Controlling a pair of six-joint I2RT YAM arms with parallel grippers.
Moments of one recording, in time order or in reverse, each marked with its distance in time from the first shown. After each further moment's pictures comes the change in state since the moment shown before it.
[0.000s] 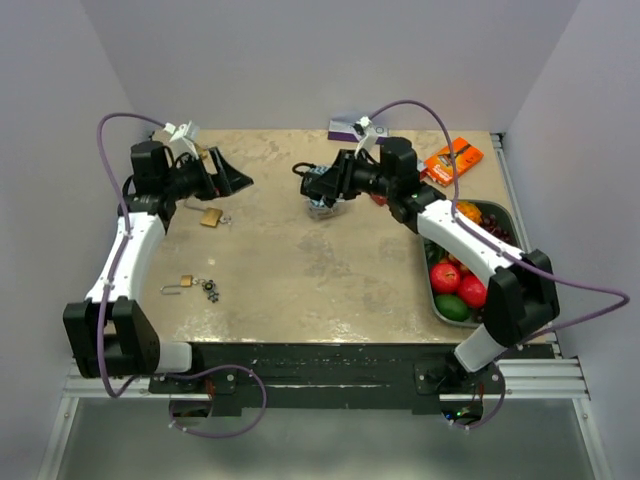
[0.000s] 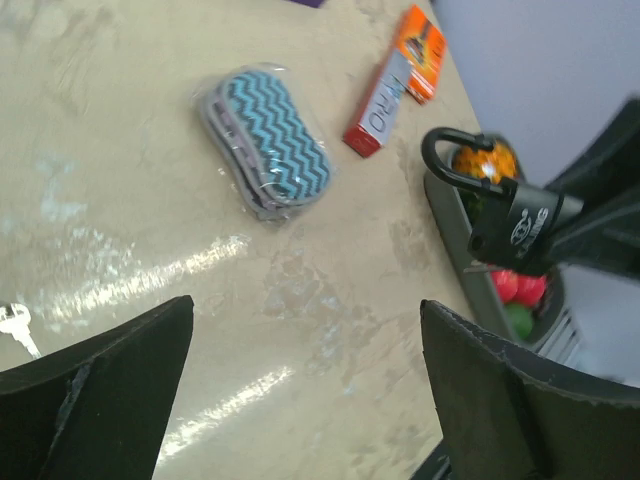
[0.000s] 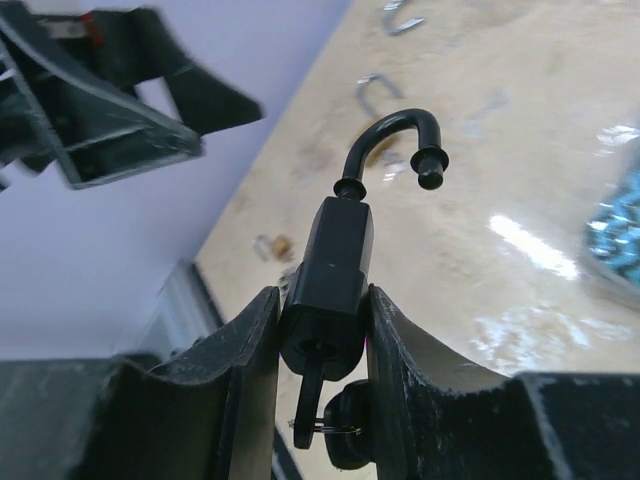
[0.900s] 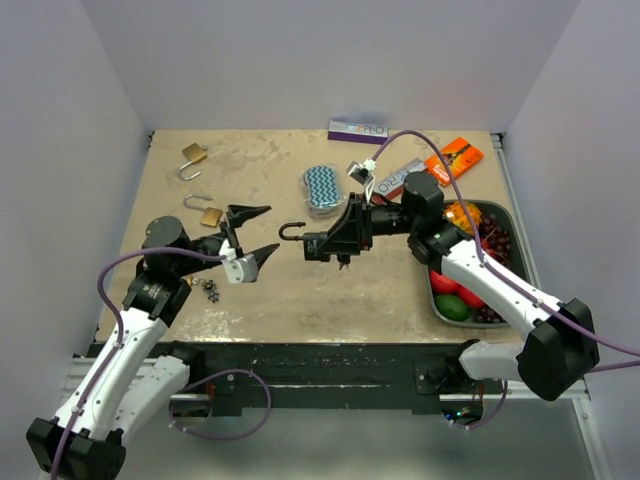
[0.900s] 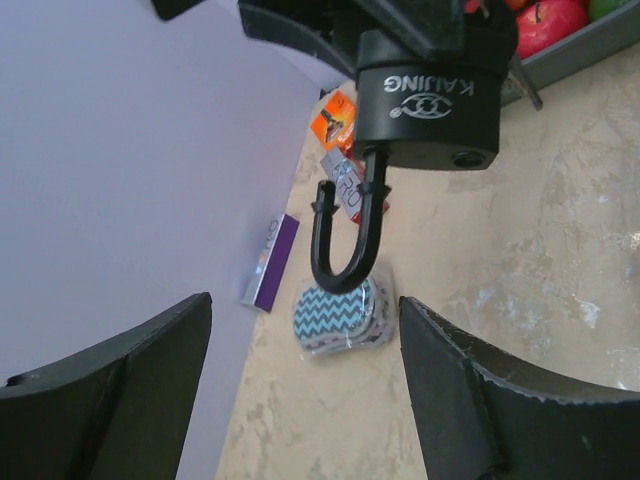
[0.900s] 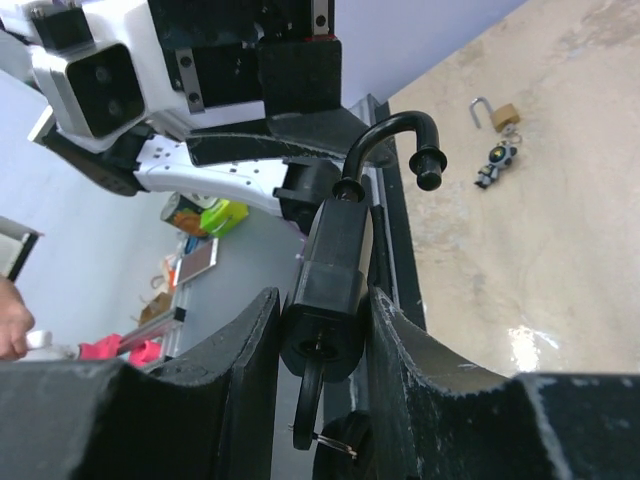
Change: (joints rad) left arm -0.360 -0.668 -0.447 0.199 0.180 1.320; right arm 0.040 -0.343 -0.308 0.134 -0.565 0.000
